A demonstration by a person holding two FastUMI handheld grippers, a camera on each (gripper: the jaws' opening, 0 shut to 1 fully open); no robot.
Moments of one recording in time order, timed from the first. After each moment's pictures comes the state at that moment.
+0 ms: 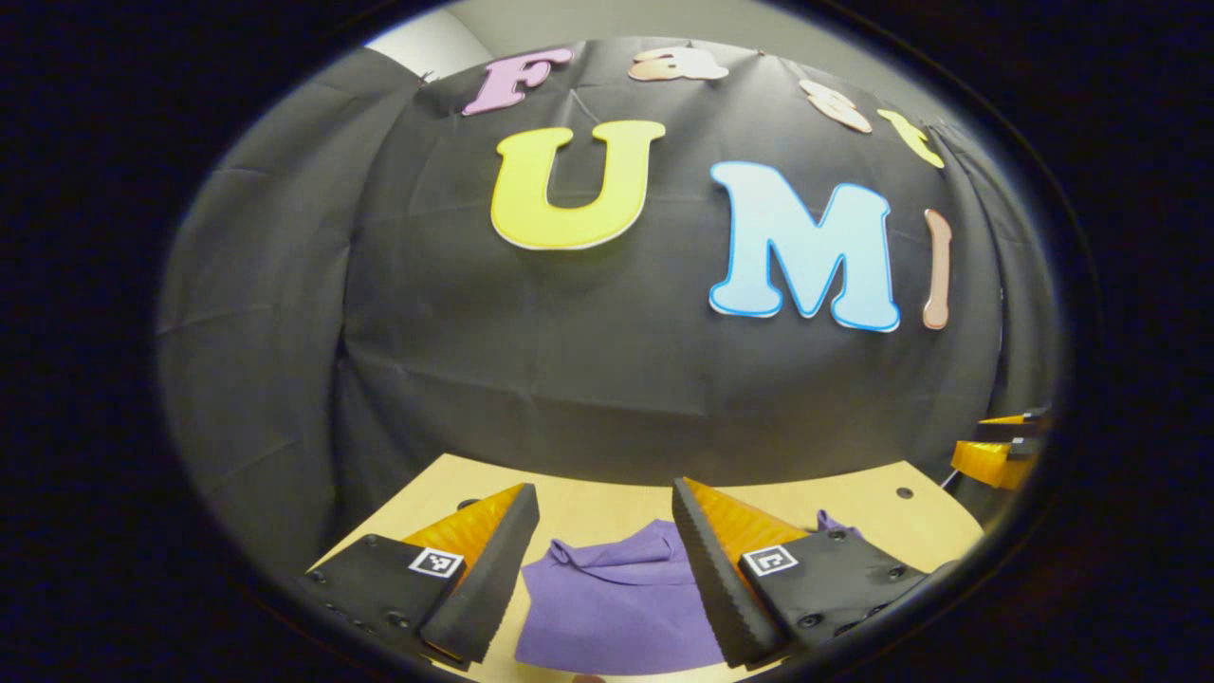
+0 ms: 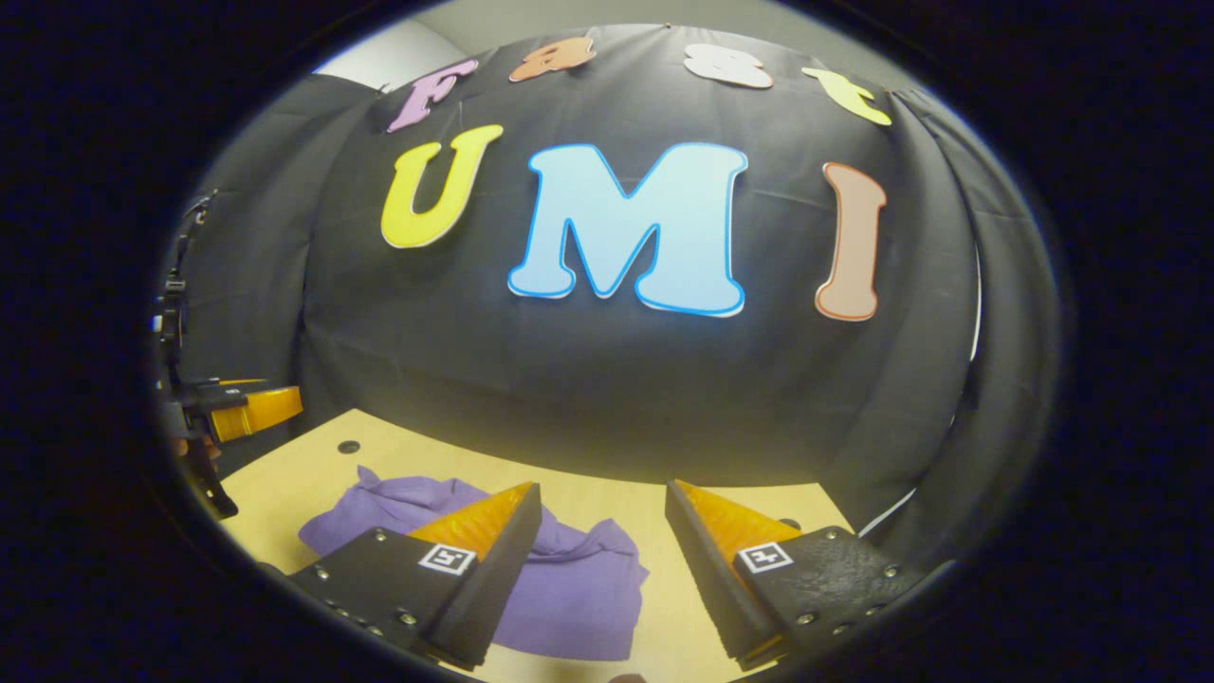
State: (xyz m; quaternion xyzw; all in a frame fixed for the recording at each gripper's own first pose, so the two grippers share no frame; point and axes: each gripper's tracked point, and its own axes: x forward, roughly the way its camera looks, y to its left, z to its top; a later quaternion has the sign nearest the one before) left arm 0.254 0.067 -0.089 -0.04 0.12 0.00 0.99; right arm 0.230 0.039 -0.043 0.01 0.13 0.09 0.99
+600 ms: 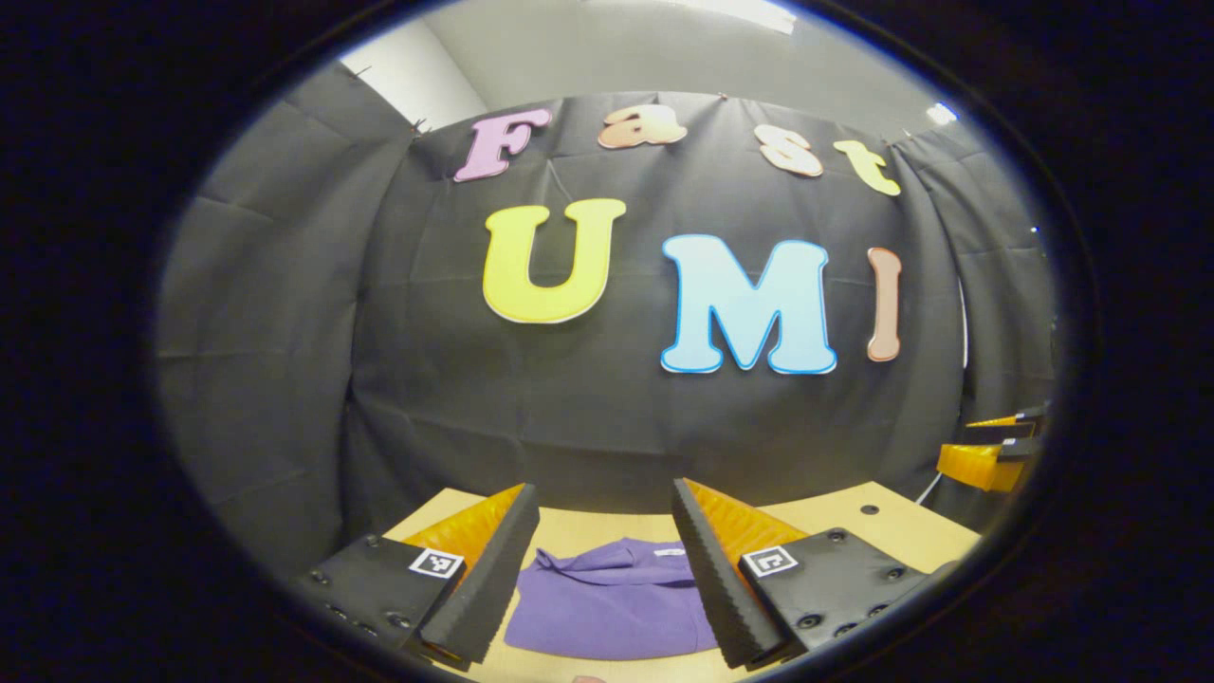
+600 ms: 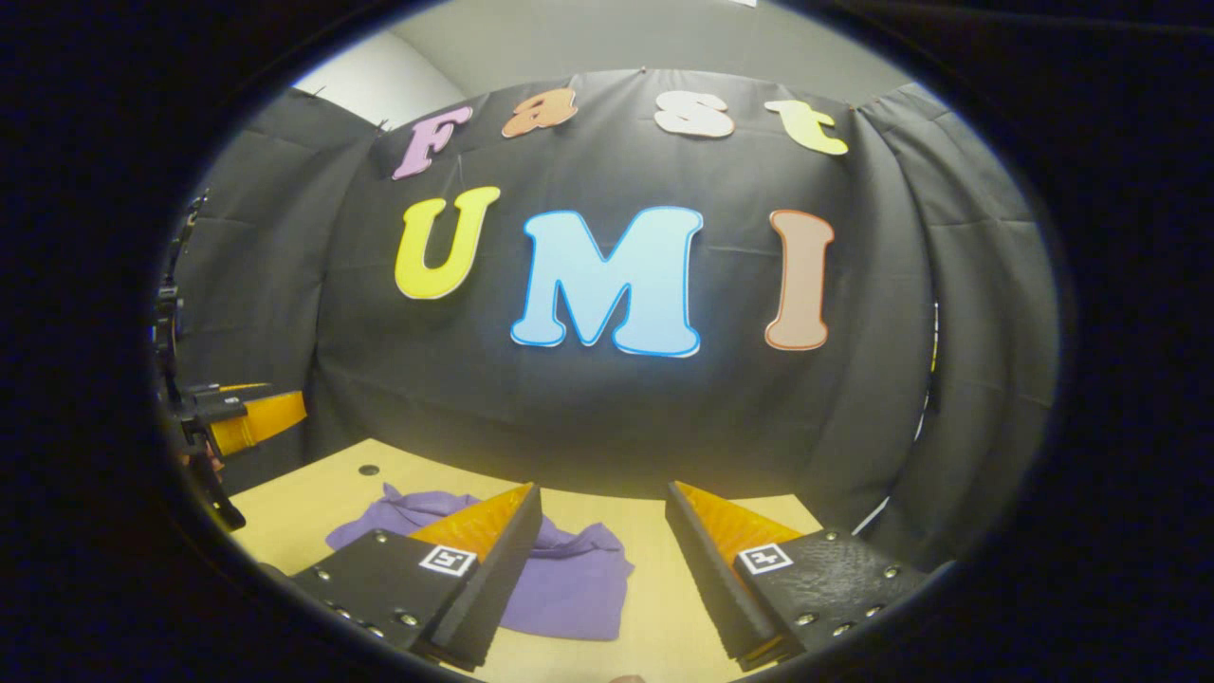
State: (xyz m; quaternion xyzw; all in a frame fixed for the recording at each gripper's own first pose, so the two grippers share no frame) left arm 0.157 0.023 -0.026 -0.02 0.04 -0.03 1.00; right arm 0.149 0.003 -0.007 0.04 0.08 0.07 0.99
